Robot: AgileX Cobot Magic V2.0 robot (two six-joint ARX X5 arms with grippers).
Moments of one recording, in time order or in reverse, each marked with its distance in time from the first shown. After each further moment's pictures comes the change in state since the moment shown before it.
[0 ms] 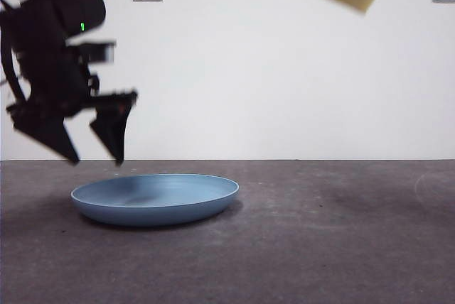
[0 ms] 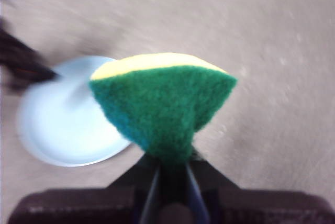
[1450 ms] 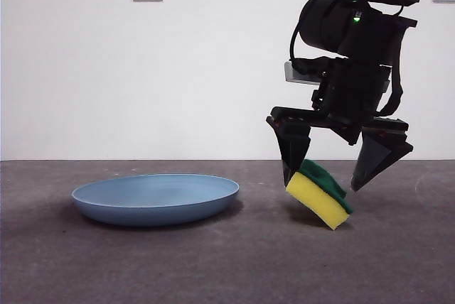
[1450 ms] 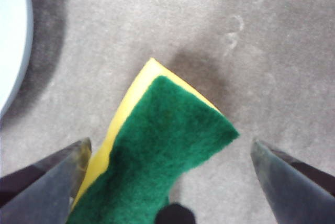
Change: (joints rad) left arm -0.142 -0.622 0.000 -0.291 0.027 -0.044; right arm -0.225 0.569 0.000 0.098 -0.230 0.047
